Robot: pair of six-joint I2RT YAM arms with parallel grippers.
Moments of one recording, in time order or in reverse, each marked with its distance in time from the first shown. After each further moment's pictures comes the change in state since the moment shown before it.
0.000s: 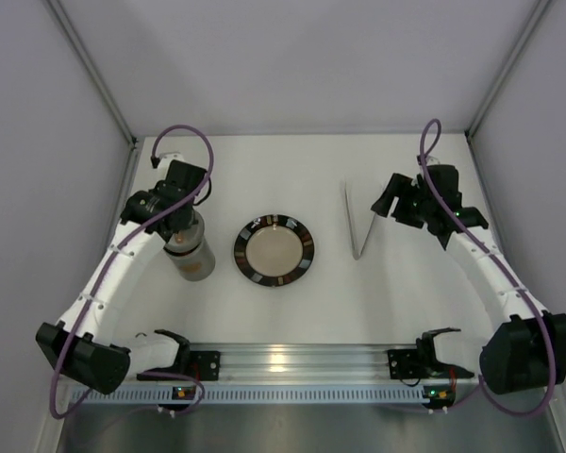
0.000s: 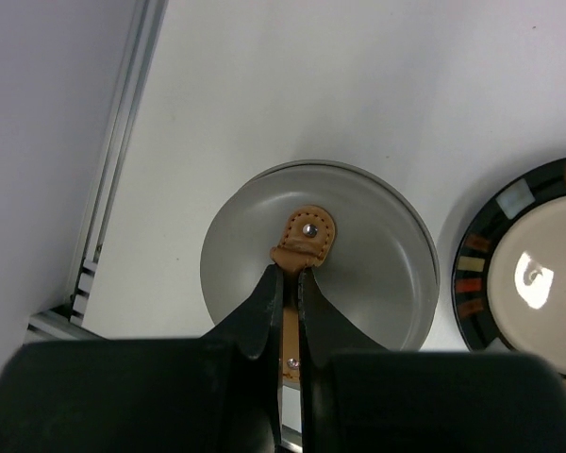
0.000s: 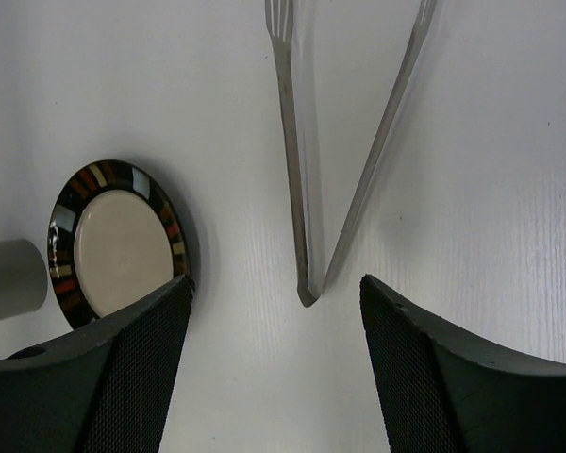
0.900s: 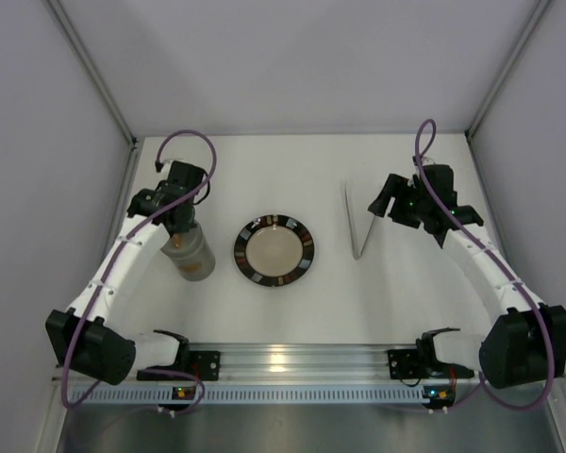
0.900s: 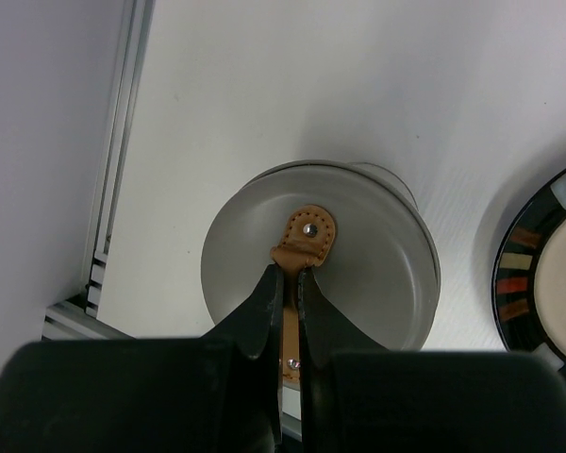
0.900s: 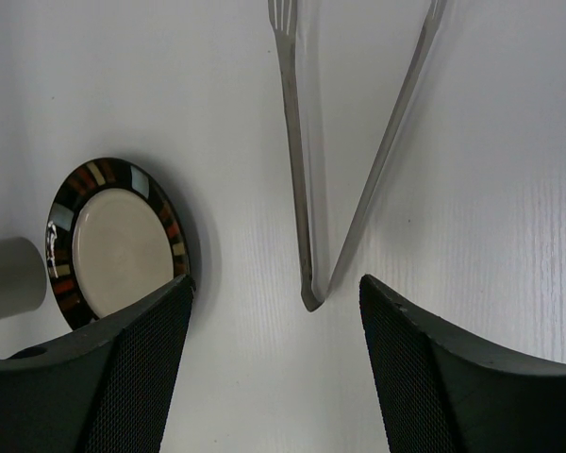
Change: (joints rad) left arm 0.097 0.047 -0.074 0.040 0.056 0.077; right arm 0.020 0.038 -0.005 0.029 0.000 0.010
